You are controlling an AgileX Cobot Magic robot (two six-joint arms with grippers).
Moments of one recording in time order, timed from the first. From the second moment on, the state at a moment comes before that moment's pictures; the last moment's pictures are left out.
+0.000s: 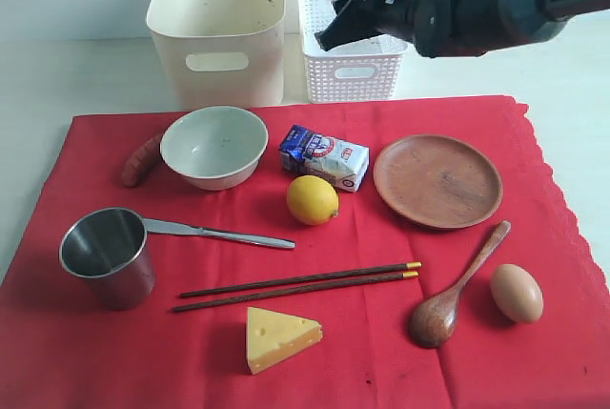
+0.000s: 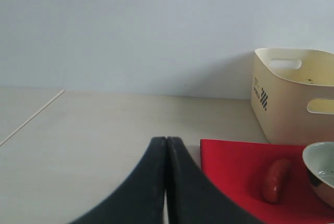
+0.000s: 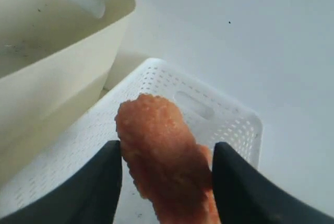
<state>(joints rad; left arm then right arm) 0.07 0.01 0.00 0.15 0.14 -0.14 0.53 2.18 -1.42 0.23 -0.32 -0.55</state>
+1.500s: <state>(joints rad) 0.07 0.01 0.00 0.15 0.14 -0.14 0.53 2.20 -1.42 0.32 -0.39 -0.55</state>
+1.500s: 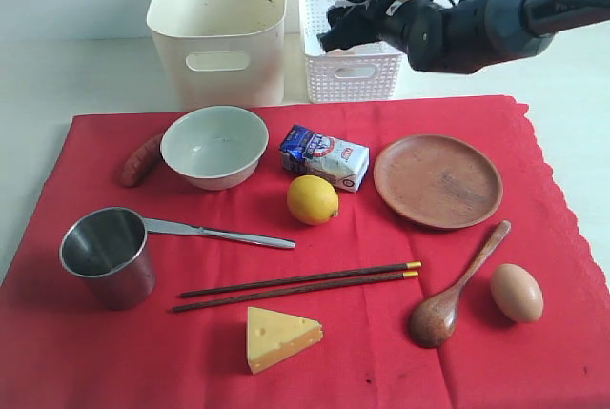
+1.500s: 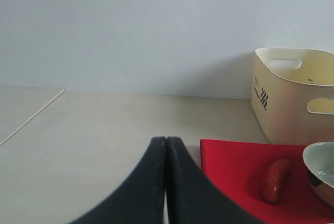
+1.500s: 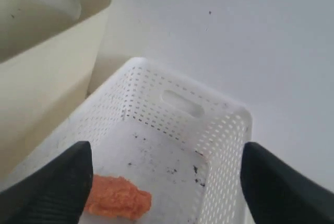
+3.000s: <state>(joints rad) 0.07 0.01 0.00 0.15 0.14 -0.14 0.62 1.73 -1.24 0.61 0.58 -0.89</state>
